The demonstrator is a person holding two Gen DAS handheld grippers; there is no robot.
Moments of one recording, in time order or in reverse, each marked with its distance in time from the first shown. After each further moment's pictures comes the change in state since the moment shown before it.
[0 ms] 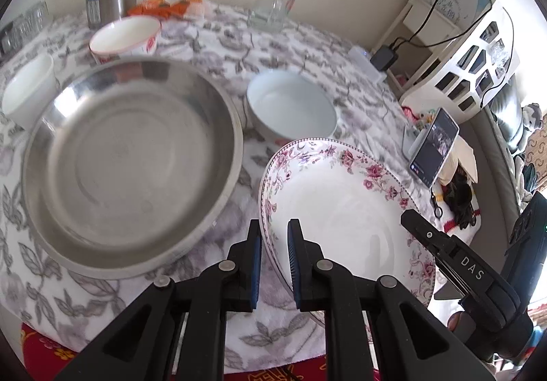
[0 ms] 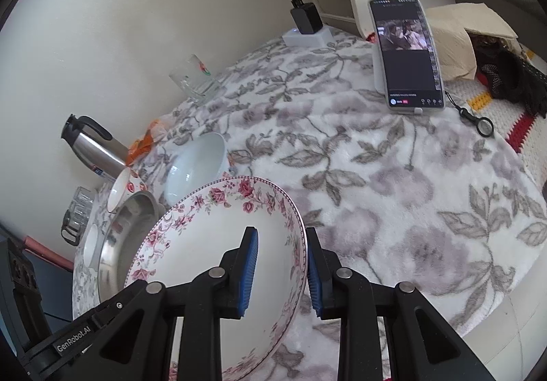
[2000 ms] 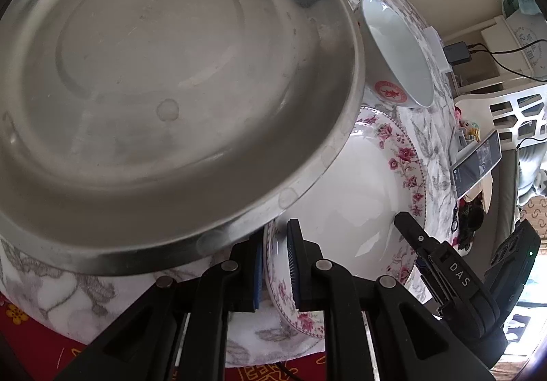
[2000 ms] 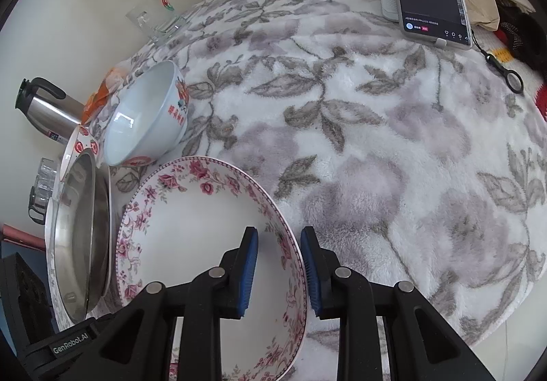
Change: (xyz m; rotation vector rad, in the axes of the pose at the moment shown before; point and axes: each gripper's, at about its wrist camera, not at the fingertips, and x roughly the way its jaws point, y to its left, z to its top) left arm 0.074 0.060 -0.018 -0.314 0.297 -0.037; right arm 0.080 -0.009 -0.014 0.008 0.245 -0.132
